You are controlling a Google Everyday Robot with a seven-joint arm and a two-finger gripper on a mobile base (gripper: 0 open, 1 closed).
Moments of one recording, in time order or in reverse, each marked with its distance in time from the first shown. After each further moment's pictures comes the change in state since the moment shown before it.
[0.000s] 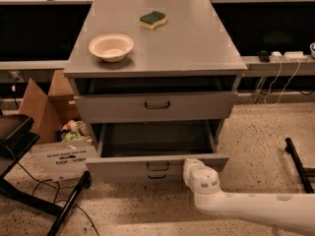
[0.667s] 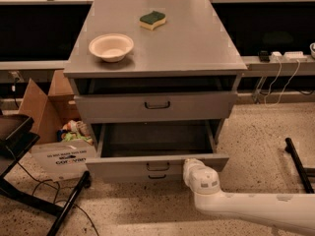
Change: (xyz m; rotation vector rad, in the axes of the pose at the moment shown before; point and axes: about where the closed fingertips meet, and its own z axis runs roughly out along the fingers) arm 0.000 0.000 0.000 0.000 0.000 0.000
